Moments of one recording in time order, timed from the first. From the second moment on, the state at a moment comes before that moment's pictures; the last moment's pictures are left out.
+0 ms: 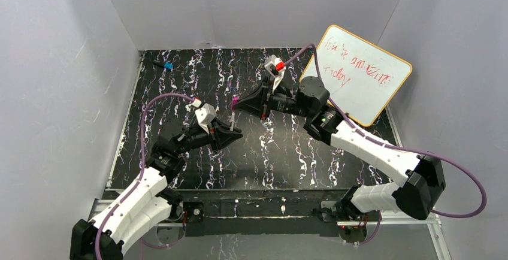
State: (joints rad) left arm -0.48 0.76 0.47 0.29 0.75 -0.22; right arm 0.85 1.29 1.08 0.33 -0.54 0.39
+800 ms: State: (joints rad) left arm -0.48 0.76 0.47 0.28 0.74 -0.22; right arm 0.86 1.29 1.08 0.33 -0.54 0.39
